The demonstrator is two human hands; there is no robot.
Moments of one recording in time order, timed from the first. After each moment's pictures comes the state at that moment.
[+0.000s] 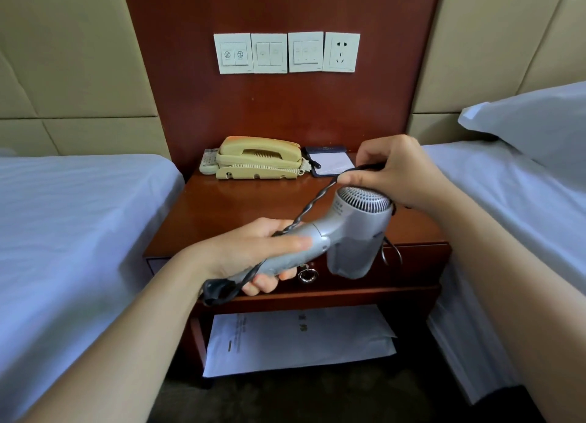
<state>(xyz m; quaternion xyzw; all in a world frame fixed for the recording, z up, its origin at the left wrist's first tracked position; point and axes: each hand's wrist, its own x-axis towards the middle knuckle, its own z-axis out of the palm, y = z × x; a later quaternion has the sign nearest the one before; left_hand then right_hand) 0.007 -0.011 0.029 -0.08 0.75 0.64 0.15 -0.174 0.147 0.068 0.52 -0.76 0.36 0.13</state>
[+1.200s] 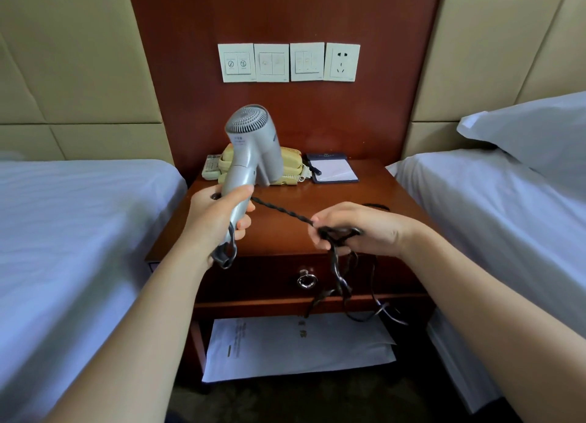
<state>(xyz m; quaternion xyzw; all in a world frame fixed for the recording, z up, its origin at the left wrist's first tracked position) -0.012 -0.049 0.022 -0.22 0.62 0.69 -0.32 -0.148 0.130 0.035 0.51 -0.62 0.42 -0.43</state>
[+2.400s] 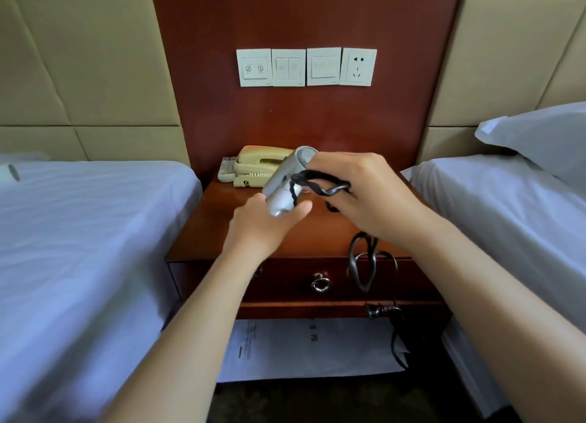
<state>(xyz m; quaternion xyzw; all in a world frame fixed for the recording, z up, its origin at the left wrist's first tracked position) -0.027 -0.028 0.020 -0.35 0.86 0.30 -0.22 -0.104 0.117 0.085 0.67 -0.65 0.31 0.20</state>
